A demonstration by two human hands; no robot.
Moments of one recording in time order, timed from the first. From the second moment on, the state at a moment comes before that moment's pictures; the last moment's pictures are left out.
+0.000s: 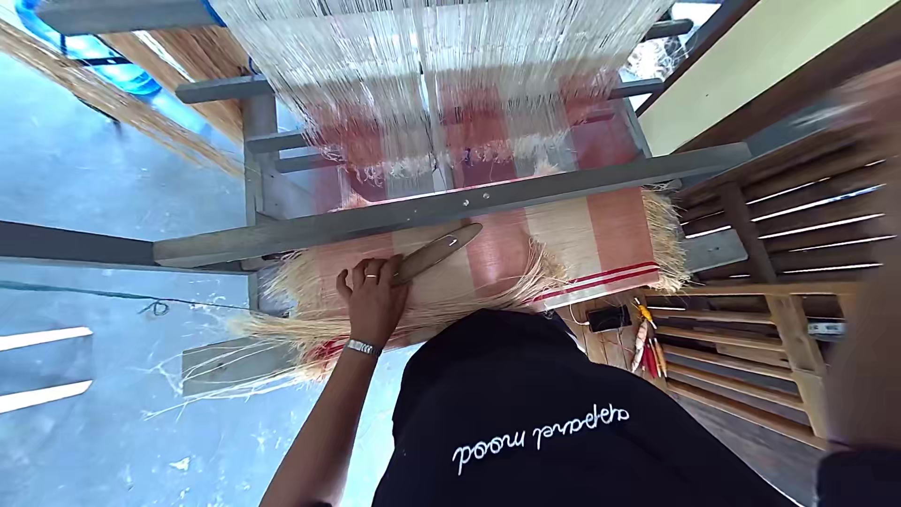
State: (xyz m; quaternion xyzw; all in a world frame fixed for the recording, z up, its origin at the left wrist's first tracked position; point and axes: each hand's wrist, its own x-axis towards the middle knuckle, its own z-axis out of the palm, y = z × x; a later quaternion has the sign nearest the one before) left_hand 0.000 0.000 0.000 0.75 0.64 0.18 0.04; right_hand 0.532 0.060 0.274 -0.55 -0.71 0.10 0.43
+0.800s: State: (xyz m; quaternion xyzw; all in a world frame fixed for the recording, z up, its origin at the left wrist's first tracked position) left_hand 0.031 0.003 0.108 0.83 0.54 0.13 0.06; right_hand 0.334 0.075 0.056 -0.44 -0.83 0.24 0.23
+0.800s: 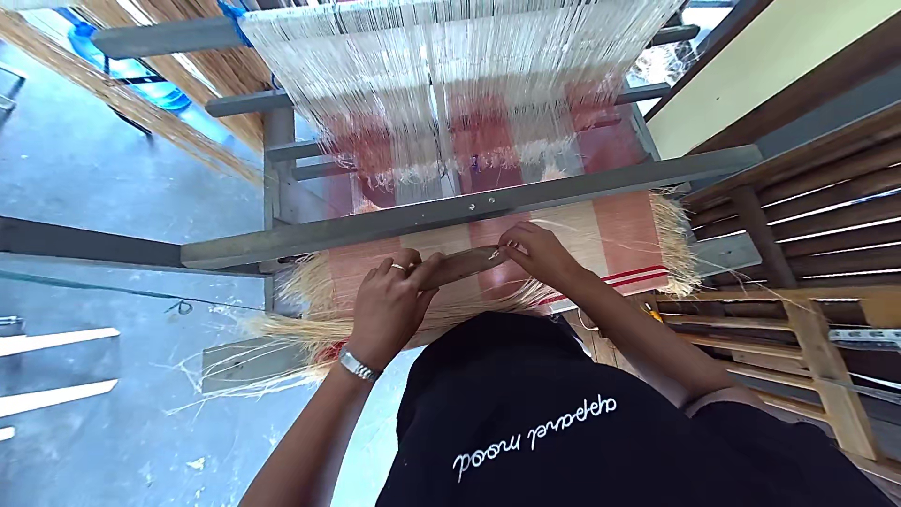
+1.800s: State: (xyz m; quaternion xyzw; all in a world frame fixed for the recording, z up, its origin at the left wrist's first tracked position) left_hand 0.004 0.178 0.064 0.30 0.65 0.57 0.40; right_hand 0.645 0.036 0.132 -0.62 -0.08 0.14 0.77
